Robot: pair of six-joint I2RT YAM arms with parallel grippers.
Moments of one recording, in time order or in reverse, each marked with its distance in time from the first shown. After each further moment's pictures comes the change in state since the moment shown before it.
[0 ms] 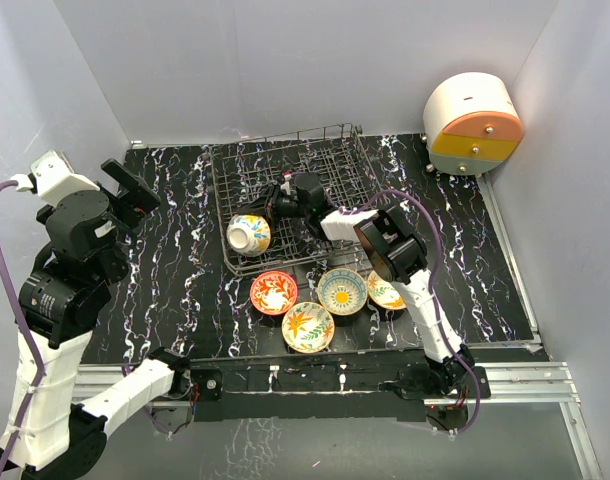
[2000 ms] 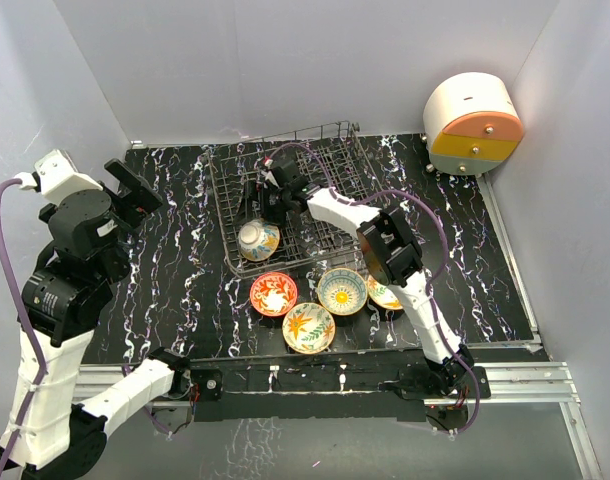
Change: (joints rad) left arm 0.000 0.000 -0.010 0.013 0.008 0.011; right arm 0.038 0.012 0.364 -0.969 0.289 -1.023
